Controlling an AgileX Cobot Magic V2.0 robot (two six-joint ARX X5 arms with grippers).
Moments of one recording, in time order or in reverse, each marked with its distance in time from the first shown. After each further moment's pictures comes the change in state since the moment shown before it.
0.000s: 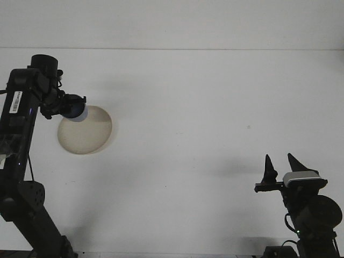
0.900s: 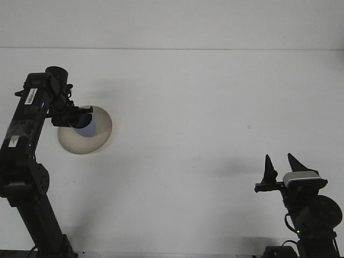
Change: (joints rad) left arm 0.030 0.145 -0.101 0.007 0.077 0.000; right arm 0.000 0.000 0.000 0.000 0.000 0.000
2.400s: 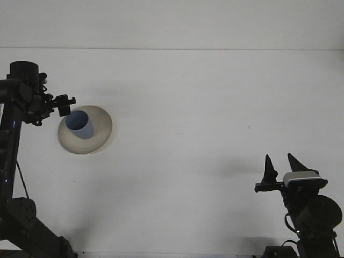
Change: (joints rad) left arm 0.054 -0.311 -0.043 0.089 0.046 -0.019; right arm 0.000 0.000 0.000 0.000 0.000 0.000
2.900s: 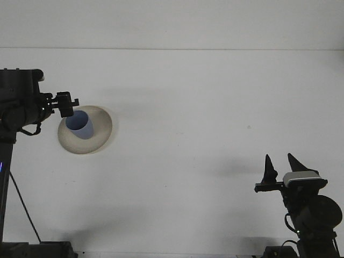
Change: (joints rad) left arm -0.138 -0.293 -0.065 0.100 0.000 -0.003; right arm 0.000 0.000 0.000 0.000 0.000 0.000
